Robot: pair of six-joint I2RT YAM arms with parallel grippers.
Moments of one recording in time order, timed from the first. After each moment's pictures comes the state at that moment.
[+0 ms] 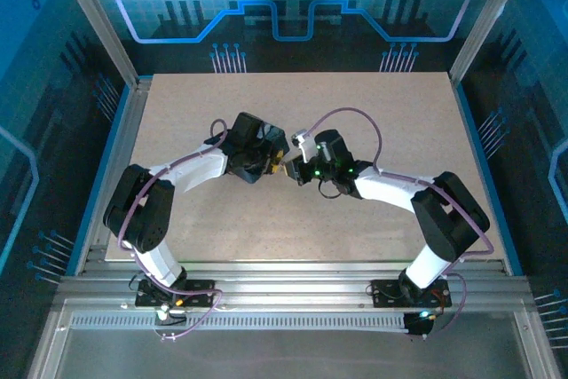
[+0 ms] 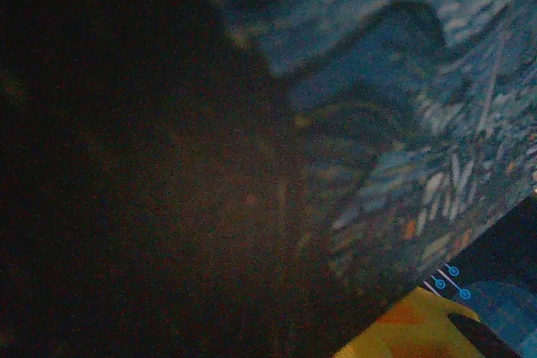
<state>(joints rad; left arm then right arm) -0.45 1.70 1.10 -0.29 0.30 -1.66 0.62 1.64 0.90 0.15 -0.33 0.21</state>
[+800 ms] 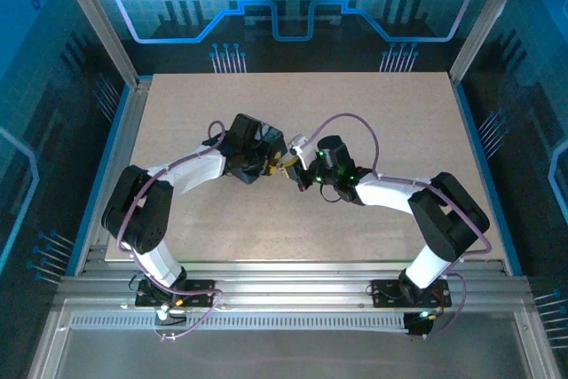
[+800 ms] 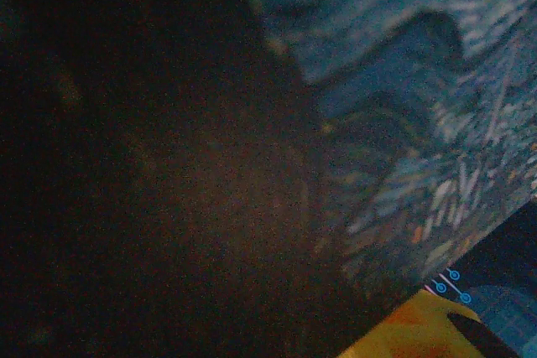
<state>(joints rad) -0.44 1.69 1.08 -0.30 0.31 -1.66 0.64 1.64 0.82 0.31 -0.32 -0.06</state>
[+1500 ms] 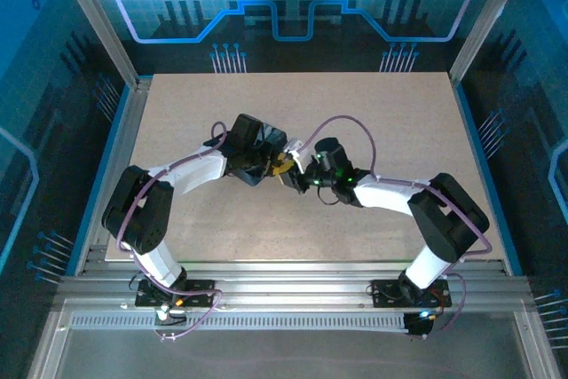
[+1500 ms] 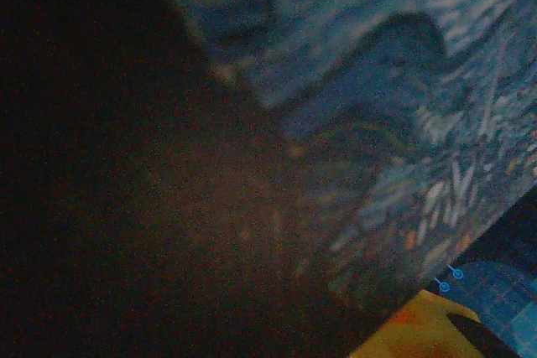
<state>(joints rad) -0.45 1.69 1.08 -0.27 0.35 -1.66 0.57 1.58 0.80 0.29 -0.51 0.07</state>
